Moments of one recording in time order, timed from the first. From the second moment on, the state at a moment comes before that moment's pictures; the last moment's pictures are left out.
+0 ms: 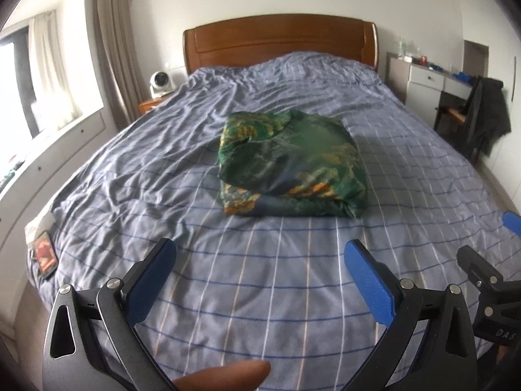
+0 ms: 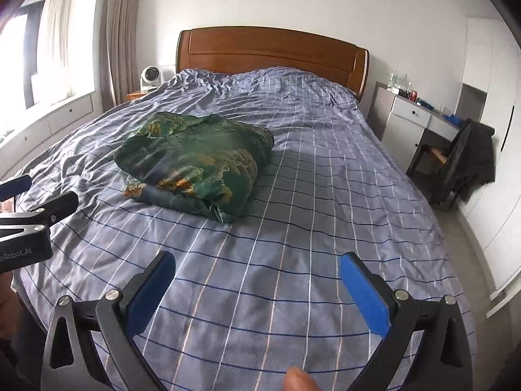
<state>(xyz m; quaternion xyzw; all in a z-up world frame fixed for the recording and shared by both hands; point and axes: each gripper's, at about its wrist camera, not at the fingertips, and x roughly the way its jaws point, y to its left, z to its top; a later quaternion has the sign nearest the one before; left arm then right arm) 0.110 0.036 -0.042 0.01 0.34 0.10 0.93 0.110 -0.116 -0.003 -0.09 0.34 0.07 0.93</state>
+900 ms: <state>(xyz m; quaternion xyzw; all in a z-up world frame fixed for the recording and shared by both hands) 0.095 0.033 -0.028 0.02 0.36 0.10 0.93 0.091 -0.107 0.025 -0.09 0.35 0.08 0.93</state>
